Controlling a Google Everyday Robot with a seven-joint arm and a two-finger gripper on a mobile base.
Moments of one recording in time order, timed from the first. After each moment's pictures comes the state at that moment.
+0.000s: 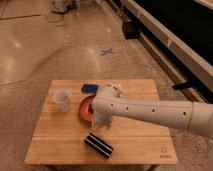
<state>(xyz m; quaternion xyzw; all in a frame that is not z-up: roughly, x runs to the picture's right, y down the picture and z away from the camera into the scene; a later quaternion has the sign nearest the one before) -0.031 0.191 0.745 -0.17 -0.28 -0.67 0.66</state>
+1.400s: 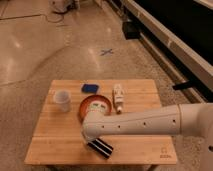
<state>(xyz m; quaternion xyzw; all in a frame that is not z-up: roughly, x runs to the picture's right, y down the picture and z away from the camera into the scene) -0.084 0.248 0.740 -0.06 -0.30 -0.82 0.48</state>
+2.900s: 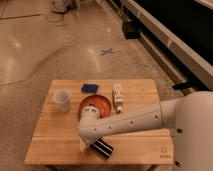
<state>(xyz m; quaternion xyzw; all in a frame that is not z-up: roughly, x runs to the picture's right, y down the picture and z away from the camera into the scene) -0.082 0.283 0.788 -0.11 -0.29 -0.85 0.43</state>
